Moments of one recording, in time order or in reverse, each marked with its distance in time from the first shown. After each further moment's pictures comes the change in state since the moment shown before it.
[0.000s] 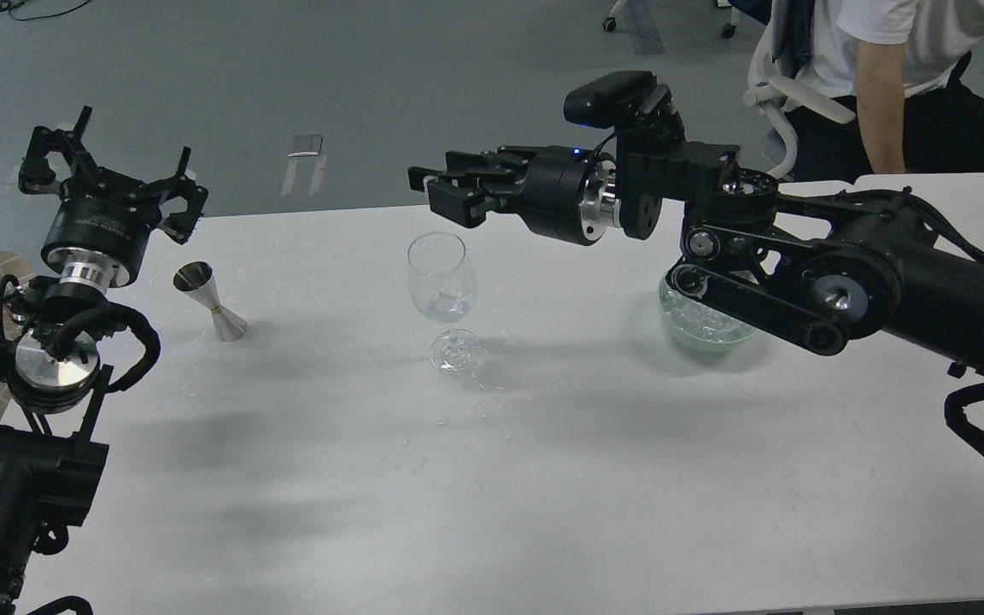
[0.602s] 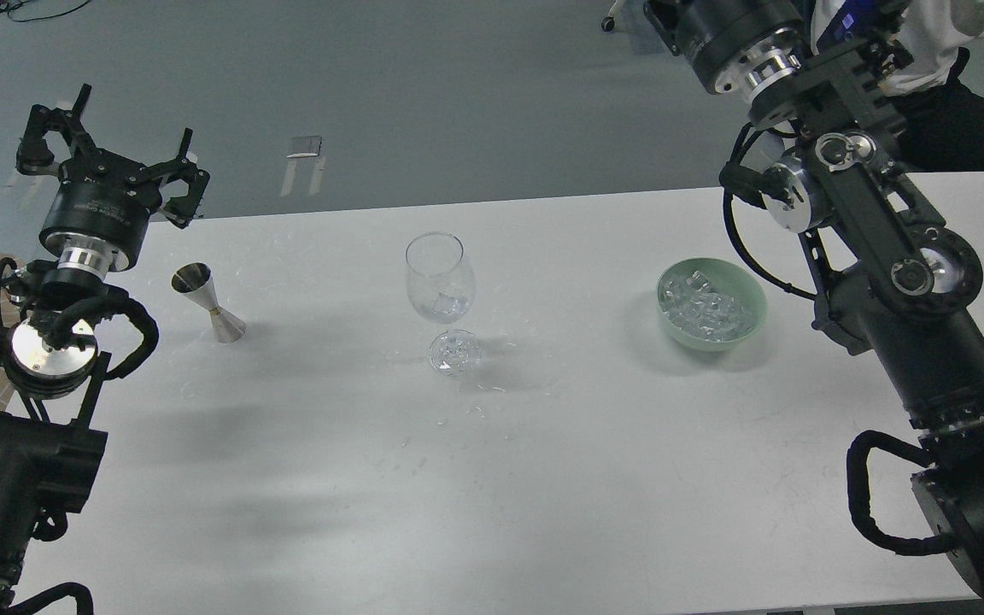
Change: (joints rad) left arm -0.034 0.007 0.011 0.014 0.016 -0.064 0.003; right arm -0.285 0.207 0.901 -0.060 0.467 -0.058 -0.009
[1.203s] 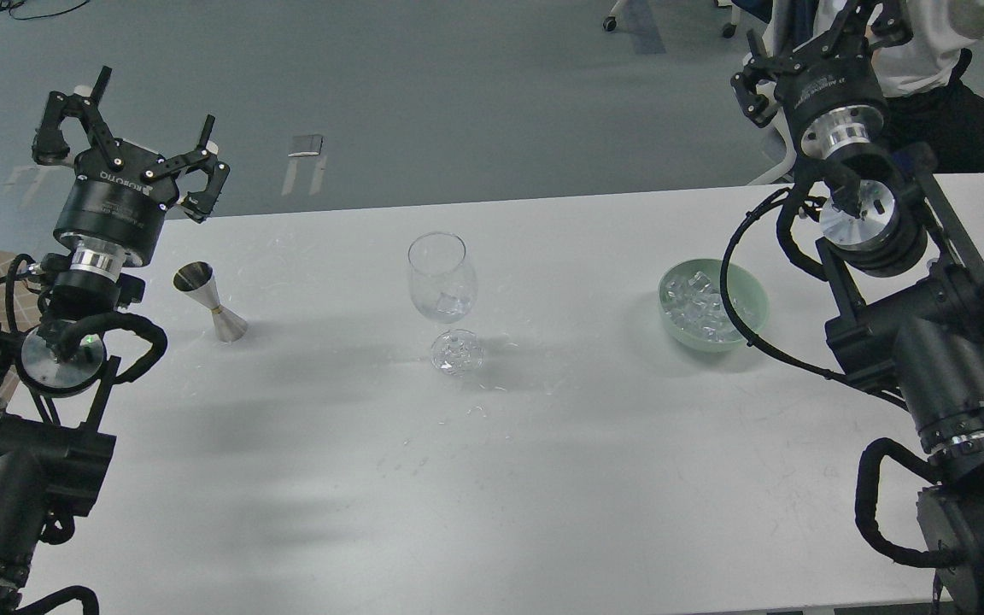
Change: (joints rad) left arm -0.001 -0.017 0.015 -0.001 -0.001 -0.109 0.012; right arm -0.097 0.000 0.171 -0.213 0.558 -0.036 0.014
